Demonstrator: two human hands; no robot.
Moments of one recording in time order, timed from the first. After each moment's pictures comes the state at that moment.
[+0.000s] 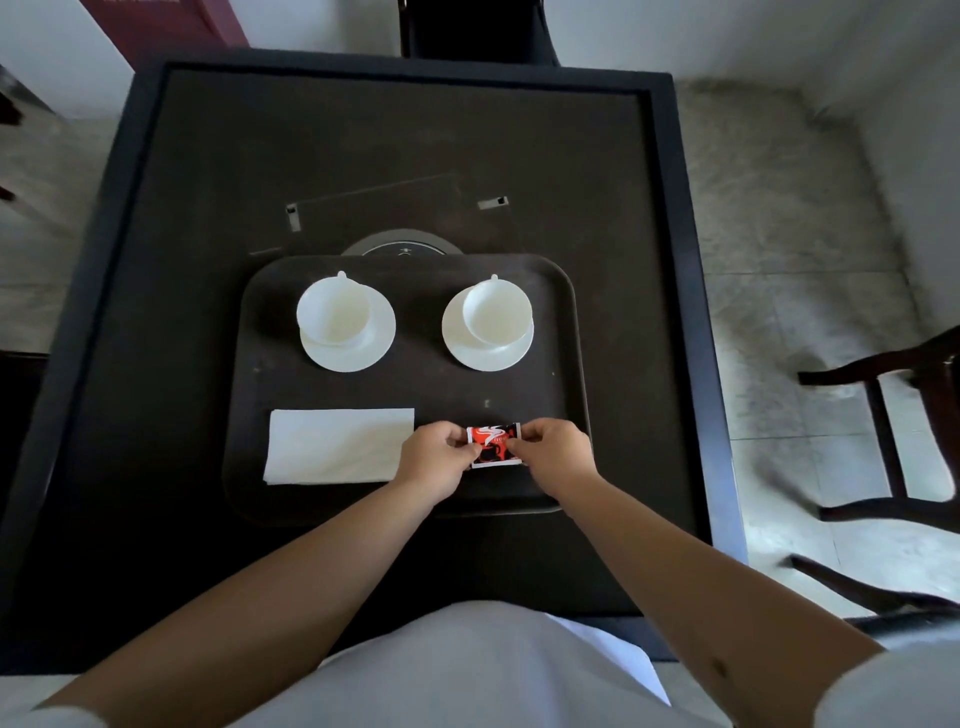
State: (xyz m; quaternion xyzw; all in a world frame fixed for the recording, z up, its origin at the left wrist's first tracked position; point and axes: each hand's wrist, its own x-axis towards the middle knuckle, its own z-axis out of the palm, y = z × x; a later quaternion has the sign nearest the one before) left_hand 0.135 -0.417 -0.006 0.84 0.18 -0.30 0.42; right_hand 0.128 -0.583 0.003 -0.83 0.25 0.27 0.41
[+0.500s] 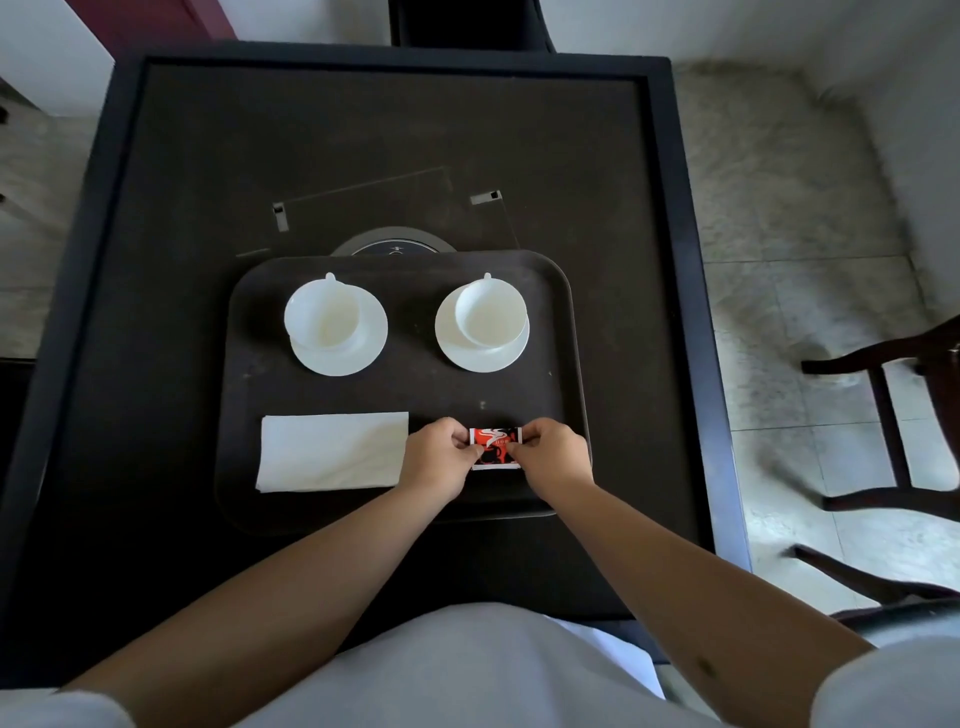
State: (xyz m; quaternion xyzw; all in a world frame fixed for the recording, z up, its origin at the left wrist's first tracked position) left_hand 0.141 -0.430 -0.016 0.88 0.15 -0.27 0.36; right_hand 0.127 -0.586 -0.020 -0.86 0.25 0.26 0.37
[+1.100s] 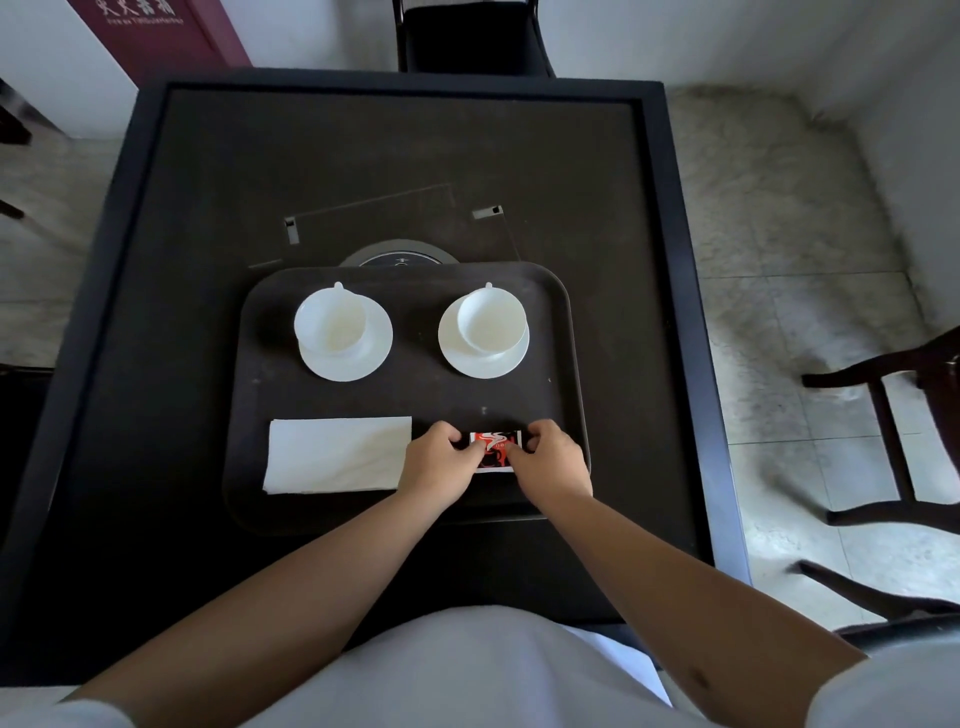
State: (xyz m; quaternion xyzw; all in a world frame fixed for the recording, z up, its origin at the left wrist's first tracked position) left_hand 0.136 -0.428 -0.005 0.87 0.18 -0.28 0.36; right_hand 0.118 -0.579 -0.008 -0.87 0.25 0.23 0.36
